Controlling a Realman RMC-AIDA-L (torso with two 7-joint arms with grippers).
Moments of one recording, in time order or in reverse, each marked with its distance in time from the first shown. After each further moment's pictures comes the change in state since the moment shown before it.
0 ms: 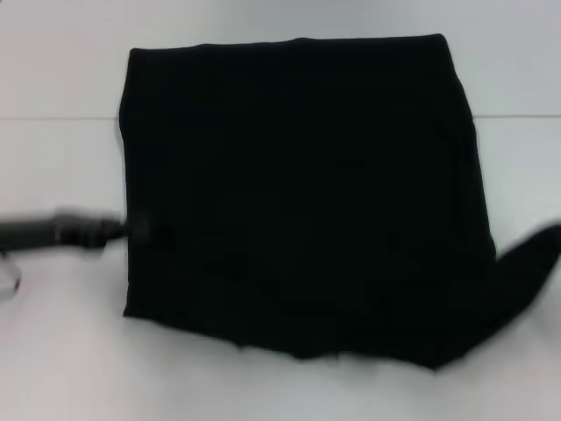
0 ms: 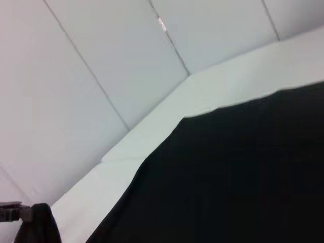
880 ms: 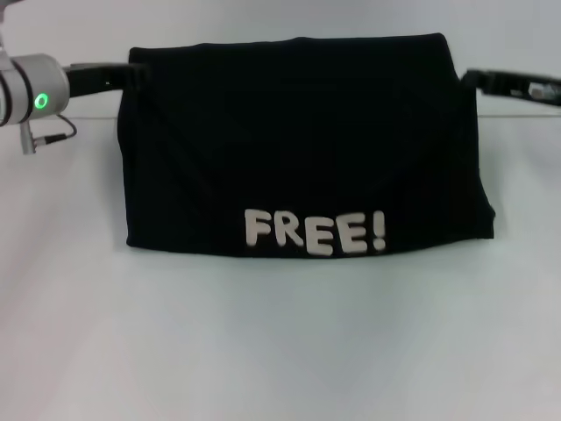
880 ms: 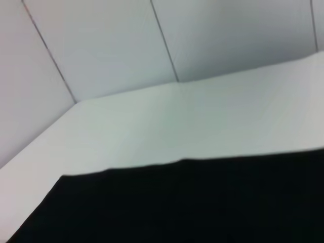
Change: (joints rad) left arm -0.322 0.030 0.103 -0.266 -0.068 -0.914 -0.070; right arm 0.462 0.021 -0.174 0.190 -0.001 0.835 0.196
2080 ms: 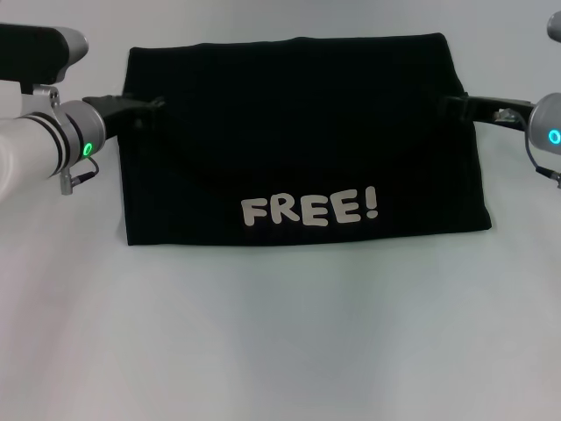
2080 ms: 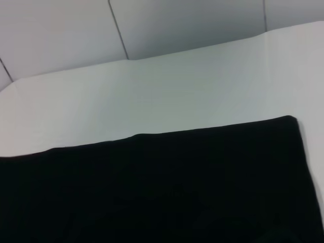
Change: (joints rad) left arm 0.009 -0.087 0.088 -0.168 -0.360 -0.390 0.434; right arm 0.035 0.069 -0.097 0.077 0.031 0.306 0.011
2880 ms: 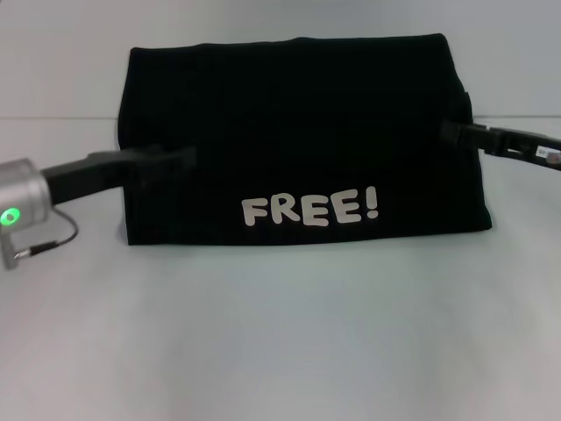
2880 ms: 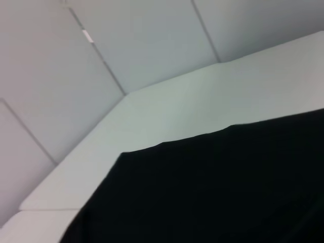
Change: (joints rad) left arm 0.338 -0.024 0.128 0.420 0.041 0.856 -0.404; right arm -0.230 -0.007 -0.005 -0.203 0.120 -0.567 -0.006
